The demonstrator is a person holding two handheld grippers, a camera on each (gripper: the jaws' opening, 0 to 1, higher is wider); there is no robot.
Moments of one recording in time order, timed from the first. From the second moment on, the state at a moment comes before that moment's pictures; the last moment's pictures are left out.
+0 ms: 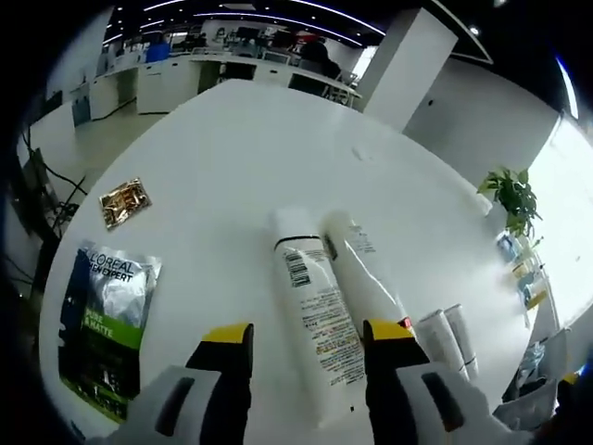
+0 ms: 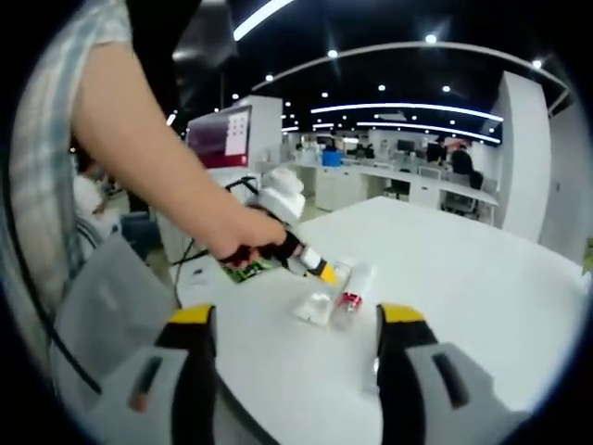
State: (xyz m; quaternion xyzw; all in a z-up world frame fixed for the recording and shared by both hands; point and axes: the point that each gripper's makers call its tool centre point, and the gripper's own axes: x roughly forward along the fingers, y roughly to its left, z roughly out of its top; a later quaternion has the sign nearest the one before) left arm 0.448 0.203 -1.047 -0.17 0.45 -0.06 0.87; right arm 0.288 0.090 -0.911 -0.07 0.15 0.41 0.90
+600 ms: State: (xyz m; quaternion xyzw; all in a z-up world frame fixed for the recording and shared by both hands) left arm 0.468 0.213 -1.070 0.05 0.46 -0.13 0.88; right arm 0.289 0.089 -0.917 -0.07 0.17 0.41 0.90
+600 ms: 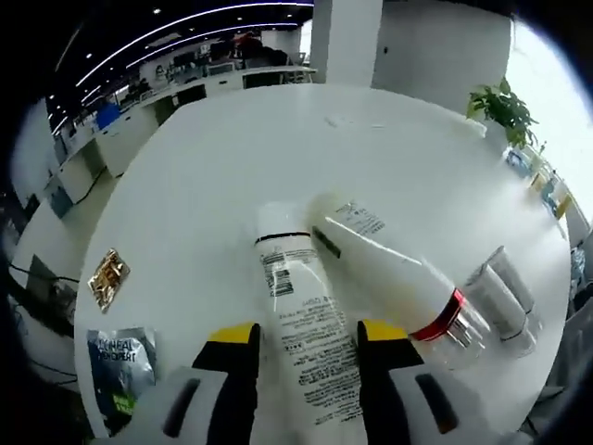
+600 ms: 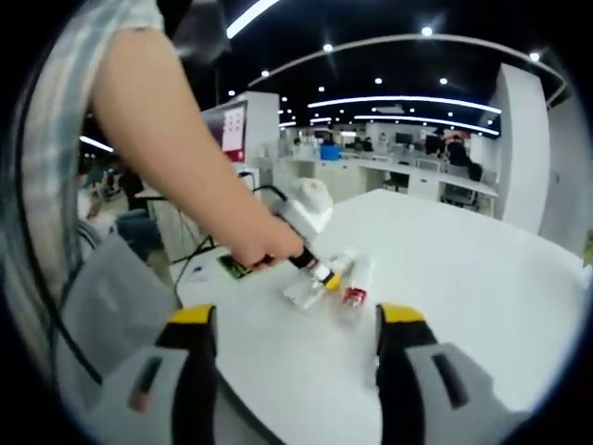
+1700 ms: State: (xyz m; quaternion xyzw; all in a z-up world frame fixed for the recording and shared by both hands) left arm 0.458 0.211 -1.056 -0.03 0.48 -0.15 0.86; right arm 0.286 0.092 -0.921 -0.06 0.18 0.42 0.89
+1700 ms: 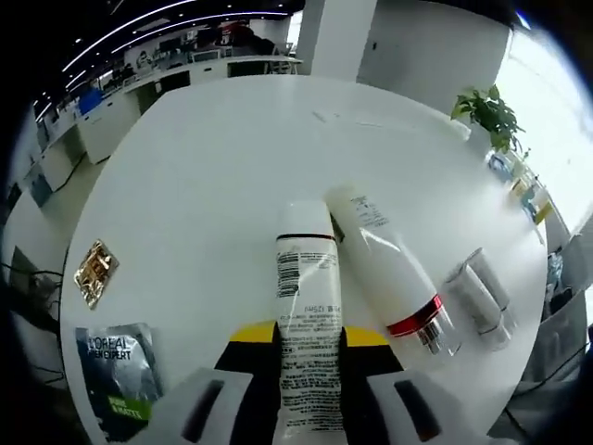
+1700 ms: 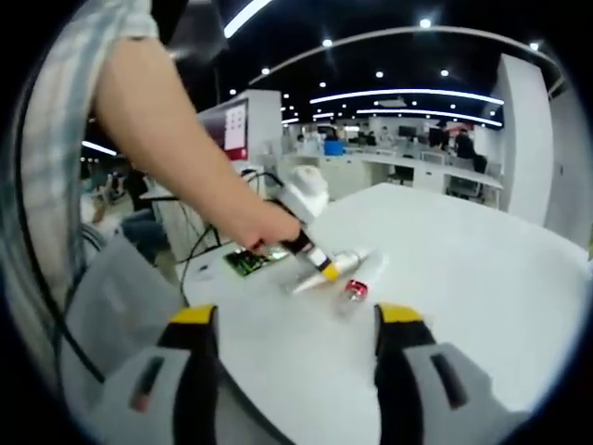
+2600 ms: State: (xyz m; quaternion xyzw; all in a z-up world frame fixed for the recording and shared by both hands) left arm 0.360 0.166 -0.972 0.01 0.45 -0.29 0.84; right arm 0.316 0.073 -0.884 -0.04 0.16 0.43 0.89
